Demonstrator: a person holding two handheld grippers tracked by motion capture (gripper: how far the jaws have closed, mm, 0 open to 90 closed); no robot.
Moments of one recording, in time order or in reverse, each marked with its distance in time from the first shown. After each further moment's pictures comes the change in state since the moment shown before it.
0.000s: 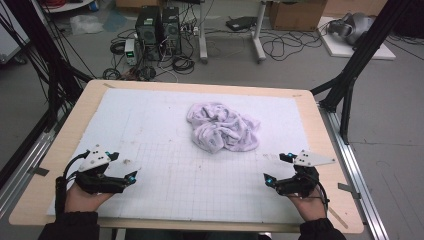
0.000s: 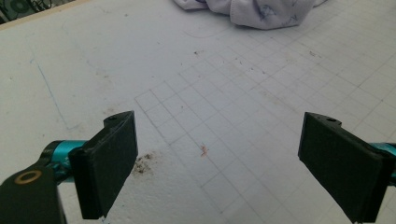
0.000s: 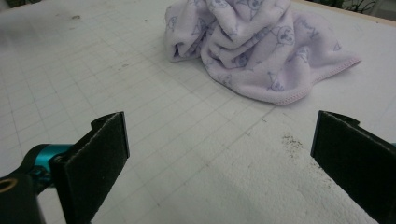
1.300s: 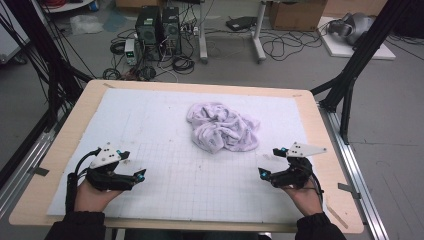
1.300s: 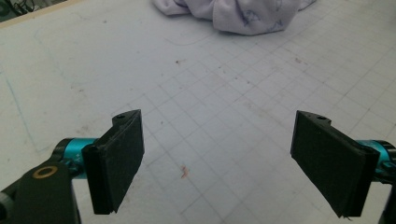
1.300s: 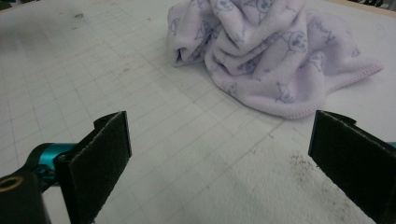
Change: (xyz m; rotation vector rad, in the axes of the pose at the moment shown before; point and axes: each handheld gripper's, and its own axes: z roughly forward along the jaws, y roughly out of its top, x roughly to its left) left arm -0.011 0.013 0.019 0.005 -0.050 0.022; right arm -0.008 0.018 0.020 0.036 0.043 0.000
